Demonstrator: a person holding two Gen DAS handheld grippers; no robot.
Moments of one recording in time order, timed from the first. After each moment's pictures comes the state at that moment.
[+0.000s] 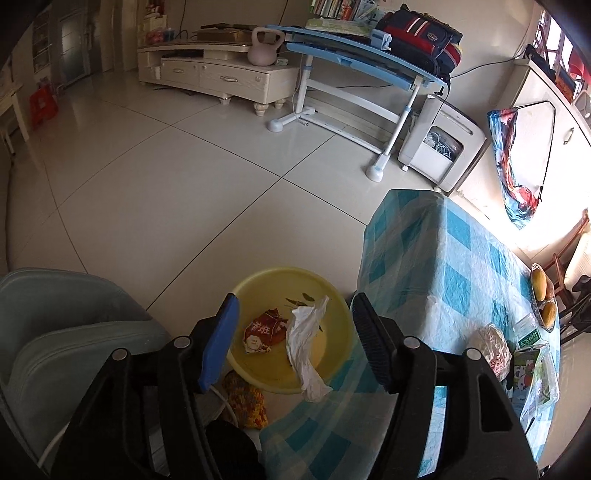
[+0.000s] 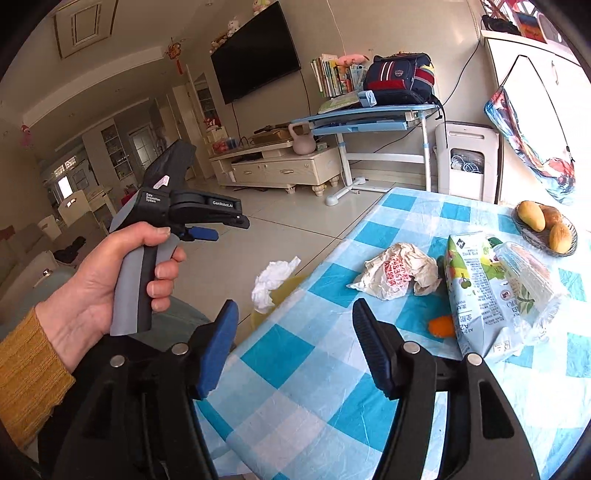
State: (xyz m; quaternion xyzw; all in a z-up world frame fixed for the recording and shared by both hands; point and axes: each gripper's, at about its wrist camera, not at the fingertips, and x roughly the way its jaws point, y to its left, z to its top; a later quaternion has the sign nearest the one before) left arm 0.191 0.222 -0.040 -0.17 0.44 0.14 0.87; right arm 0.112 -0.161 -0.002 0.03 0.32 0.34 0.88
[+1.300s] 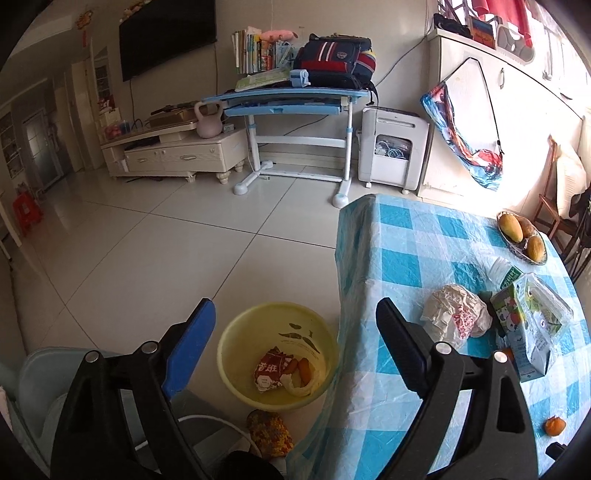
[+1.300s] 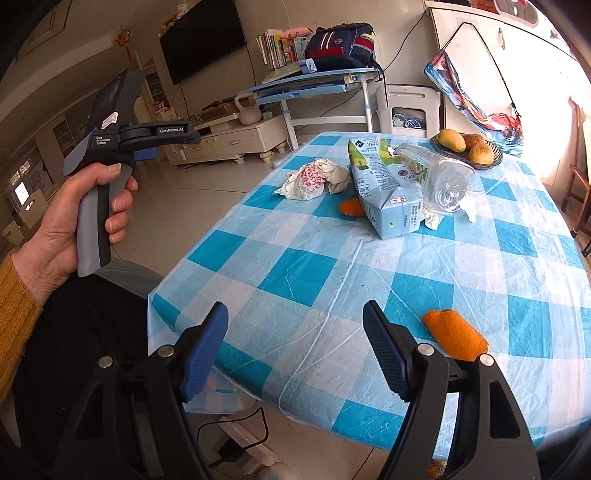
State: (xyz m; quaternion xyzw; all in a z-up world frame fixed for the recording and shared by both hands) left arm 0.141 0.129 0.000 0.00 0.37 0.06 0.93; right arm 0.068 -0.221 -0.052 0.04 0.40 0.23 0.89
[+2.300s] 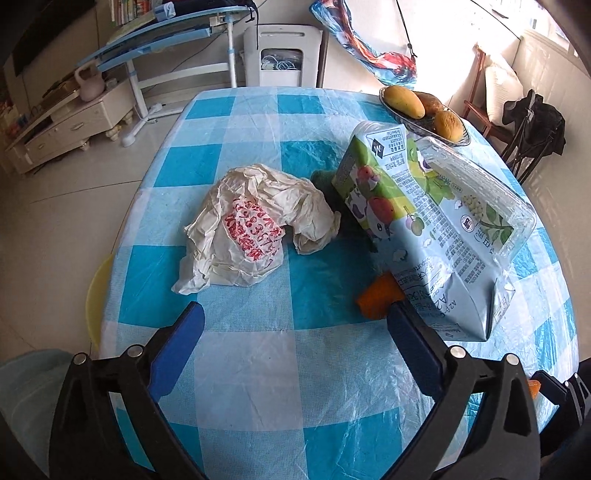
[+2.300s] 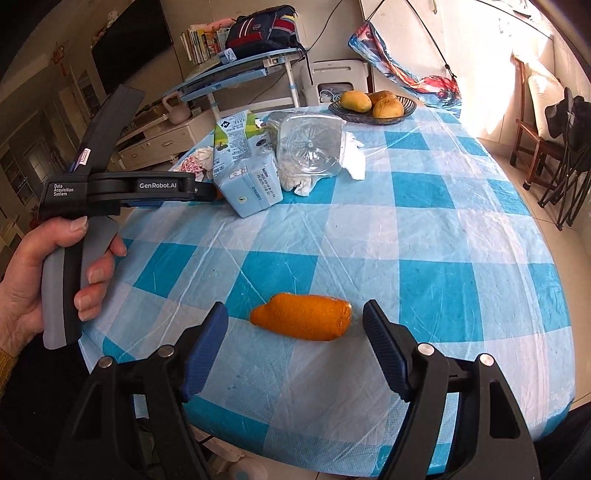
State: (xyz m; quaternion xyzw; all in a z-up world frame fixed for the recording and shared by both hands) left arm 0.178 -0.030 -0.091 0.02 0.50 -0.09 0.86; right arm 0.098 -0.292 -0.077 0.05 0.43 0.13 0.89
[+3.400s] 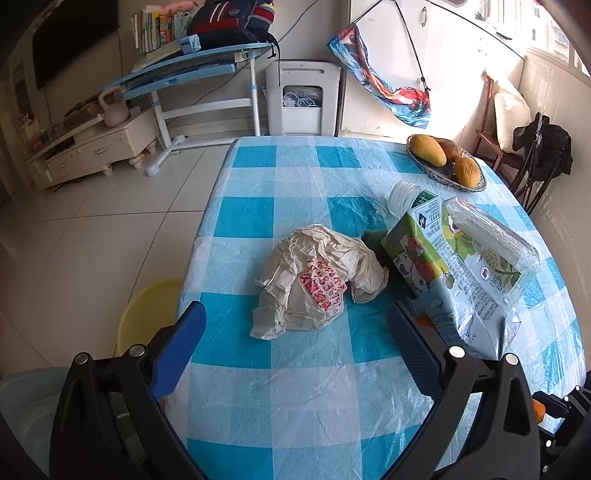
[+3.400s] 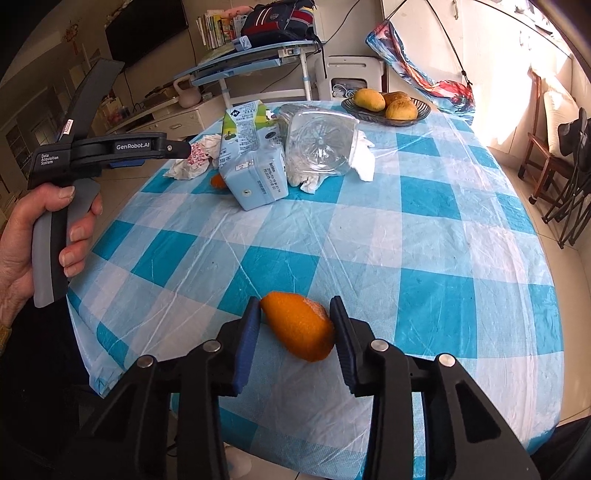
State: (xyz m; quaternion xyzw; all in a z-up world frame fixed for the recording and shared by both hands) left arm 0.186 0.003 -0.058 0.03 0.43 -0.06 0.90; right arm 0.101 -0.291 -0.074 0.02 0.44 0.15 0.88
